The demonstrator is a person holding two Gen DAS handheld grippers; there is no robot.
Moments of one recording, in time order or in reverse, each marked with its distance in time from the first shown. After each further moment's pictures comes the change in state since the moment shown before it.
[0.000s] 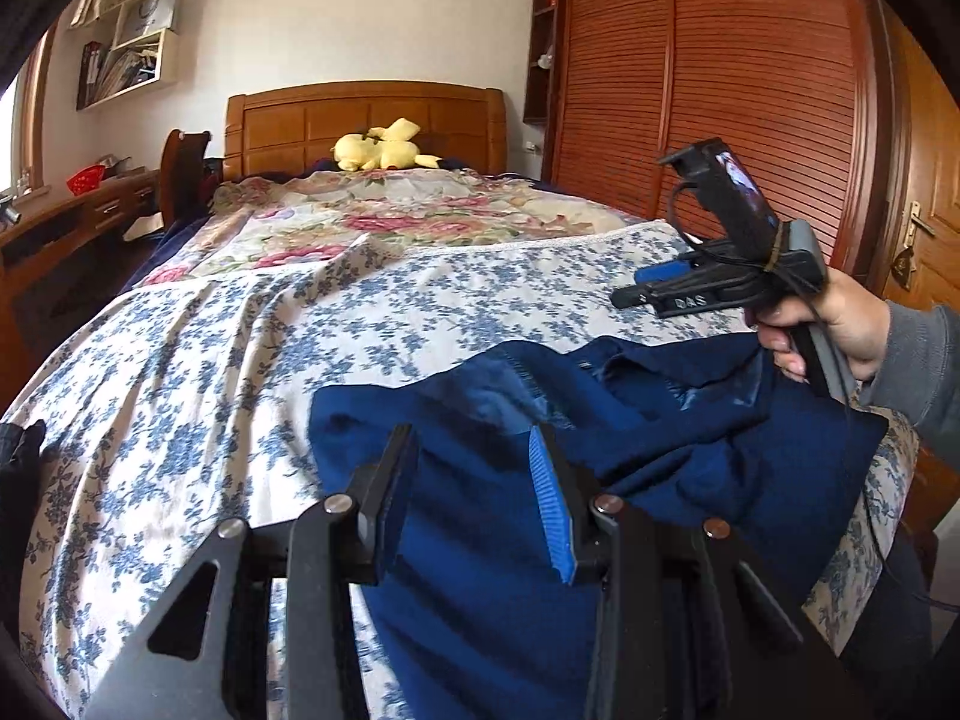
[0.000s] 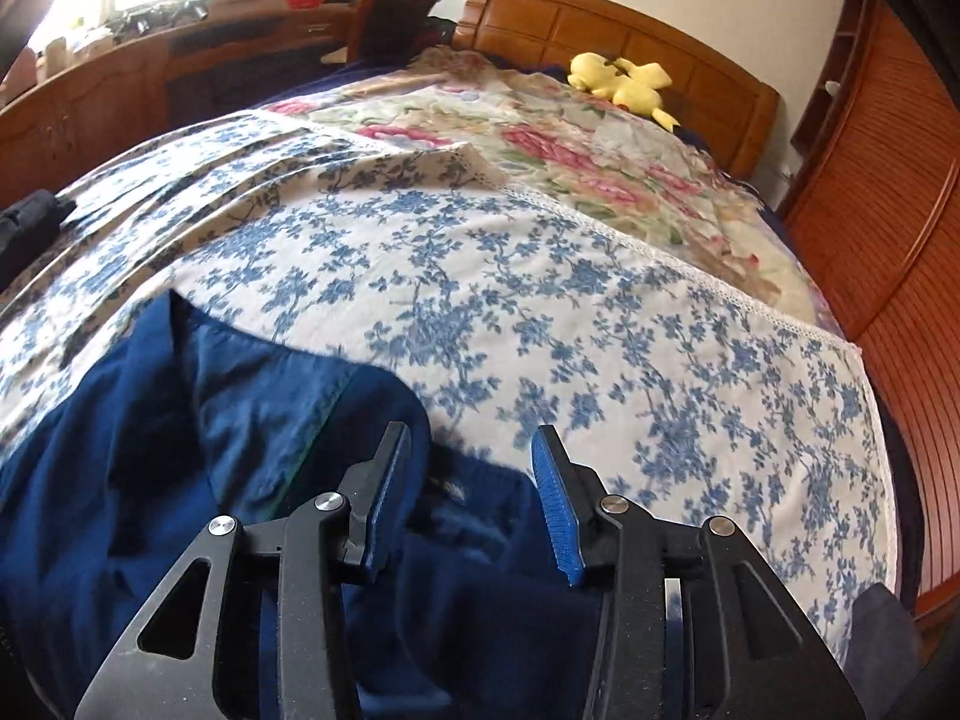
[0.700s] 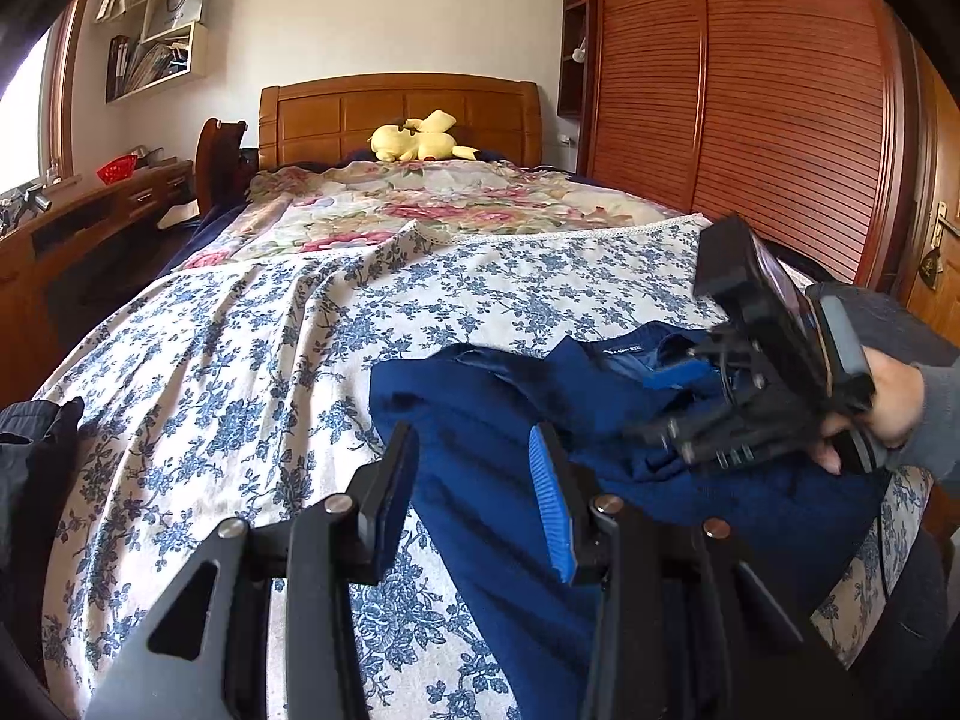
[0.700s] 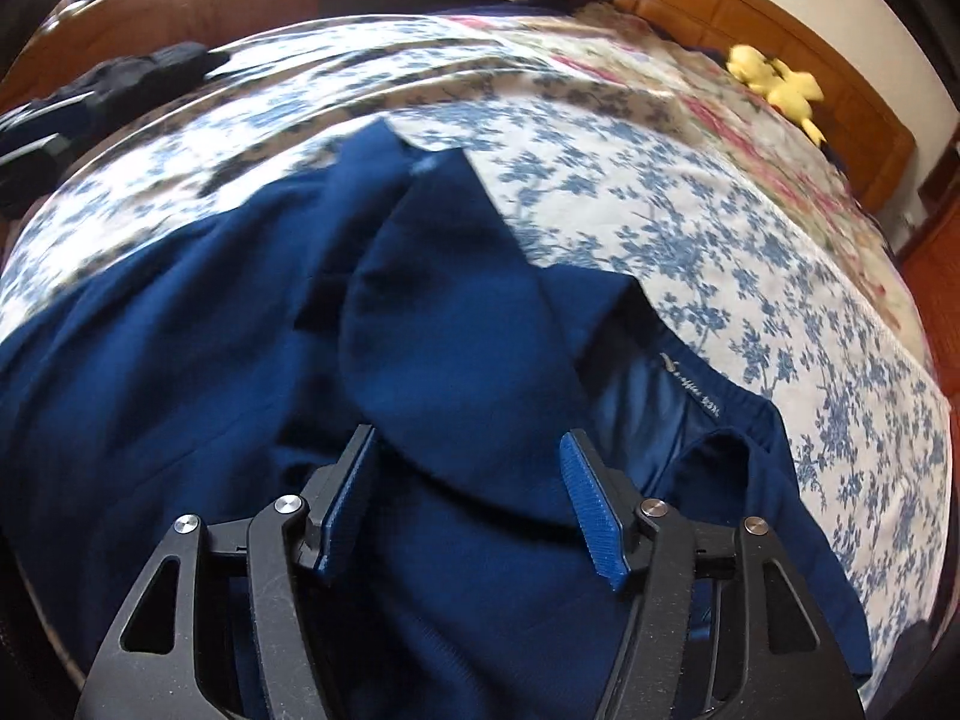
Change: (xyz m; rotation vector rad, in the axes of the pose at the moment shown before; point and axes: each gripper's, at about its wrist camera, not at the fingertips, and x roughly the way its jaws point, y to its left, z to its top) left arm -0.012 0.032 -0.015 -0.024 0.017 0.086; right arm 0.023 0.116 -0.045 -0.205 0.114 0.212
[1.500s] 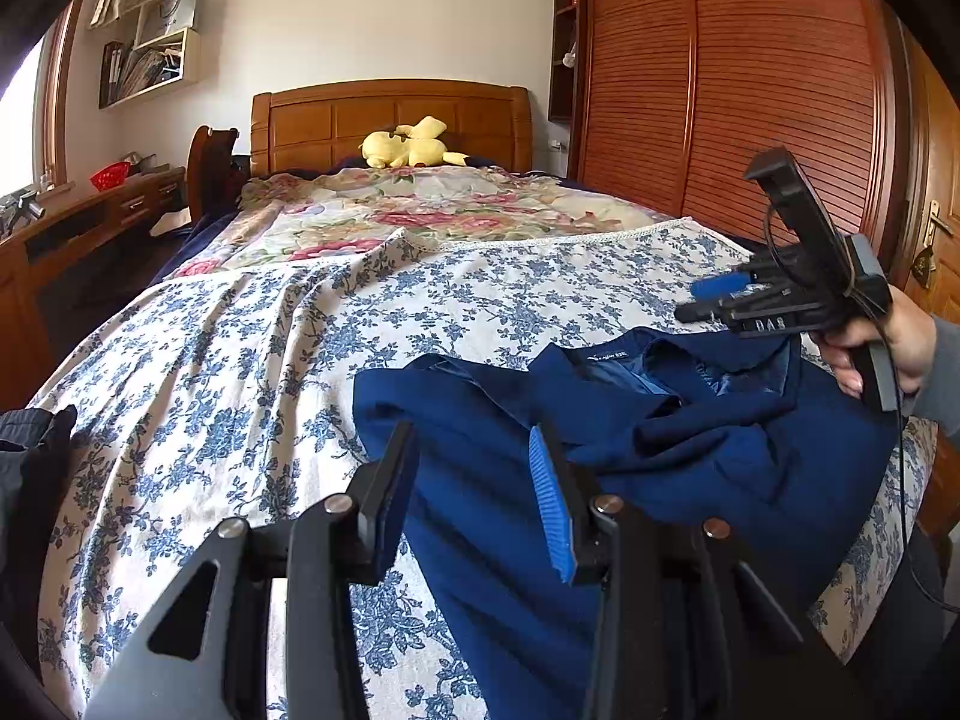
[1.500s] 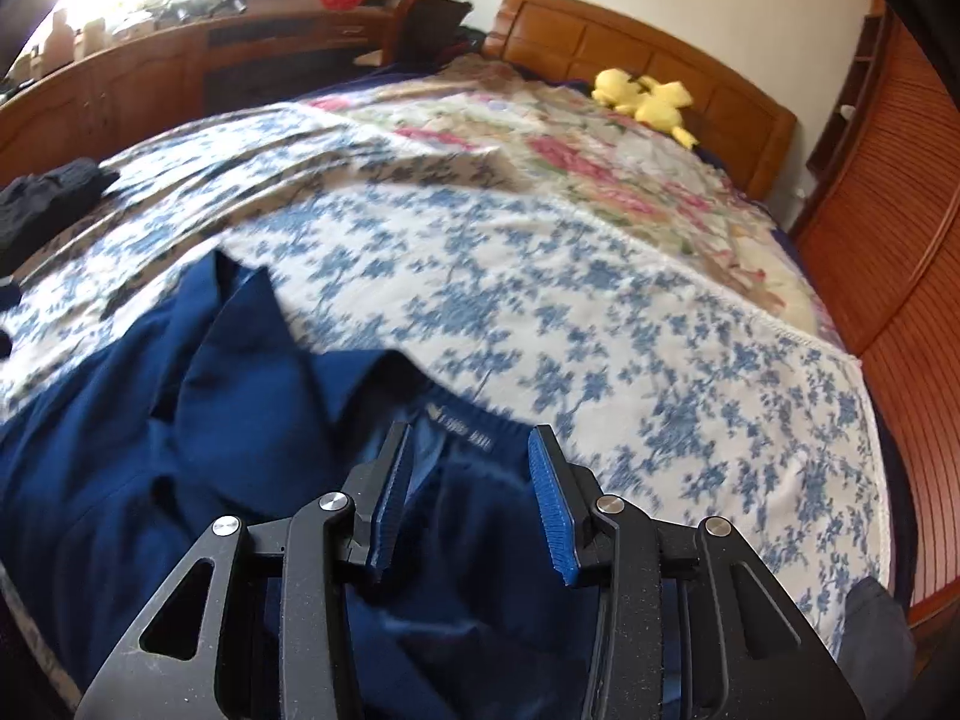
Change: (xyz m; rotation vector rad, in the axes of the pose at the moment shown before) left arm -0.003 -0.010 0.003 0.009 -0.014 -0.016; right arm -0.070 -0.082 -0.006 0.142 -0.128 -0.192
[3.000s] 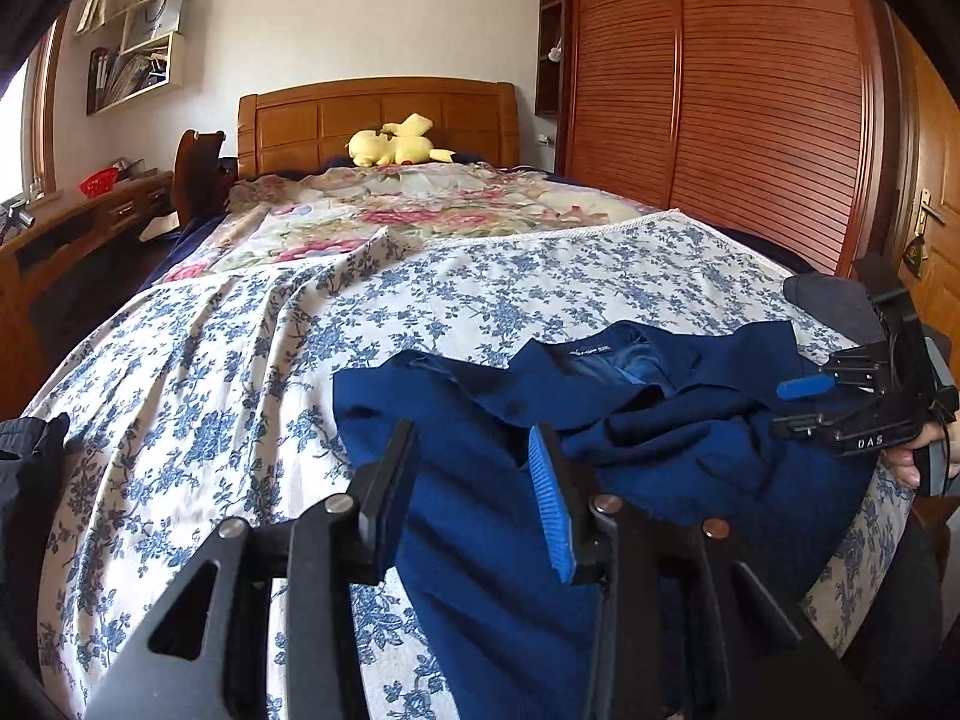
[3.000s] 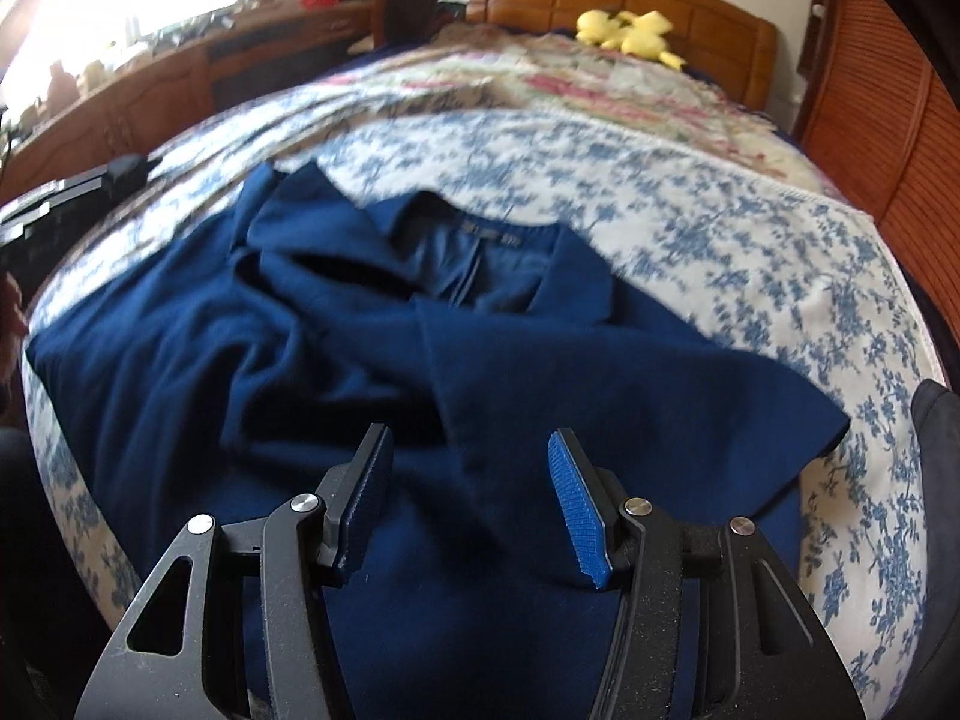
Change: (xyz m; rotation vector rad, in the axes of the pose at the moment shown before) left arm -0.001 -0.013 0.000 0.024 0.011 -0.019; right arm -0.046 -0.001 -0.124 0.151 0.064 0.114
